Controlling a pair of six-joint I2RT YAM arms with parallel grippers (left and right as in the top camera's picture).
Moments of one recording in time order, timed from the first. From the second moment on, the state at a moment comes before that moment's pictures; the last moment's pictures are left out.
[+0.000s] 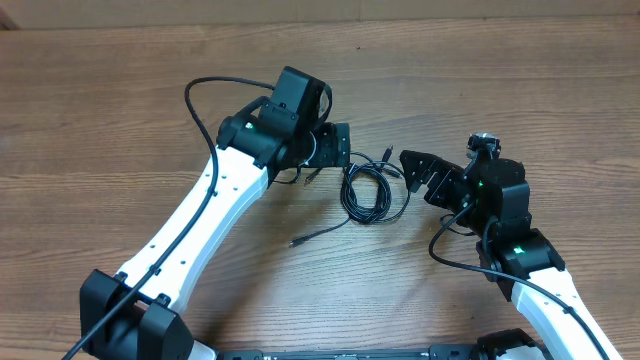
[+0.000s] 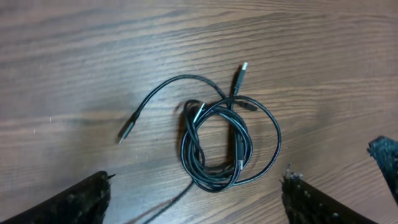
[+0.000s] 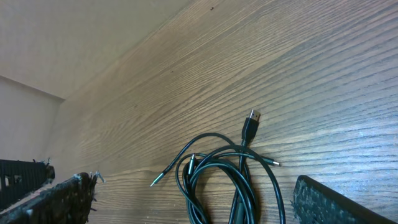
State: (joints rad) left arm -0.49 1.66 1.46 -0.83 0.15 -0.48; right arm 0.21 1.06 0.58 -0.06 -0.22 0.68
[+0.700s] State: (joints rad) left arm -0.60 1.95 1.43 -0.73 0.13 -0.35; right arm 0.04 1.06 0.65 -0.29 -0.22 0.67
